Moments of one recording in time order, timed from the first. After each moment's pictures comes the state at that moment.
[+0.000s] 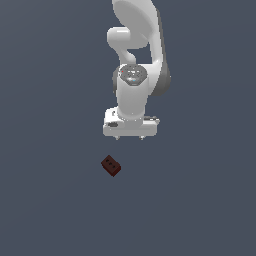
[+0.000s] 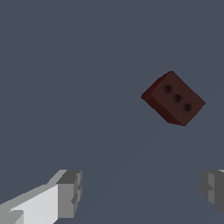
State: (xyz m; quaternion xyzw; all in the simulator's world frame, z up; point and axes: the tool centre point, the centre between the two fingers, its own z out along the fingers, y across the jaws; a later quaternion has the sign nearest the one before) arm -0.002 0.006 0.157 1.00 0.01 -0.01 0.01
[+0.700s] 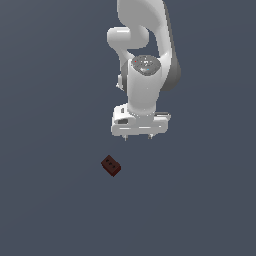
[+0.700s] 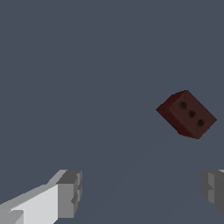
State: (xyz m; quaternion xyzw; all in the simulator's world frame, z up) arm 0.010 0.041 0.179 1.00 0.03 0.02 0.00
